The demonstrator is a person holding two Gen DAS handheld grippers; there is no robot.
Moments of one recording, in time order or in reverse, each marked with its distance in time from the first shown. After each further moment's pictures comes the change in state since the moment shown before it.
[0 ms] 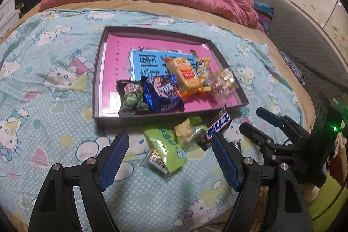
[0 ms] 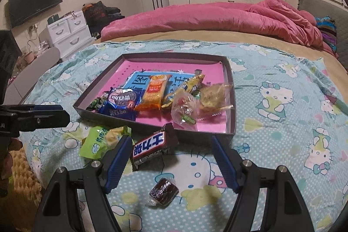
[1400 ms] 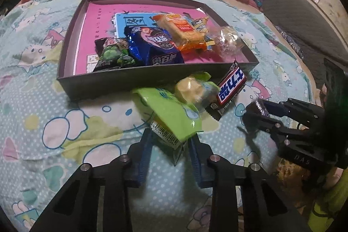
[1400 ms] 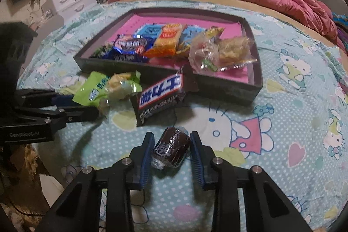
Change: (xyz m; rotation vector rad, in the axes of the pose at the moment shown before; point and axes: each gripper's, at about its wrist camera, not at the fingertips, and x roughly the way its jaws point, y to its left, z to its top) left arm 0.060 0.001 -0.038 0.087 0.100 -0.029; right arm 0.026 0.014 -0.036 -0.065 0.208 0.031
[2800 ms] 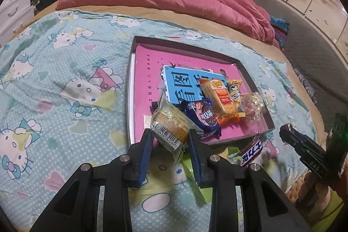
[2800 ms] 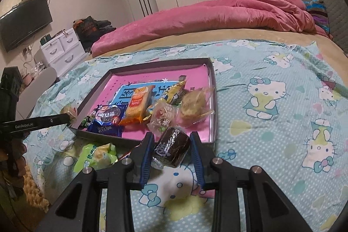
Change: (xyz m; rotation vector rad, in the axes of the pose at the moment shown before) left arm -0.051 0.051 0.057 -0.169 -0.178 0.102; right arm -0.034 -0.056 0.035 0.187 -0.255 0.001
